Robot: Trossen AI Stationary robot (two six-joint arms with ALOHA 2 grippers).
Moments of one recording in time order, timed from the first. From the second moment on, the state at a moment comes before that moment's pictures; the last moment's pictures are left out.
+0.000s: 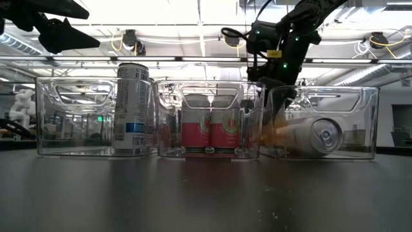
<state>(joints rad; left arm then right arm) -0.78 0.73 0.41 -0.11 -0.95 -0.49 -0.30 1.57 1.02 -0.60 0.18 0.17</state>
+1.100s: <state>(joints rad) -0.78 0.73 0.41 -0.11 -0.95 -0.49 -0.30 1.54 1.02 -0.63 0.19 0.07</state>
